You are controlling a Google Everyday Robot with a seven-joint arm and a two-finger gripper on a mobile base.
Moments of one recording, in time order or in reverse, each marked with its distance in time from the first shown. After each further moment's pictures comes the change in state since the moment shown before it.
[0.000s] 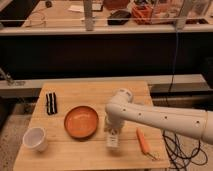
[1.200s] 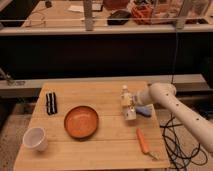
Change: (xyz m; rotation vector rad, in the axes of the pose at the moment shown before) arm 0.182 0.075 -0.031 0.485 0.370 -0.426
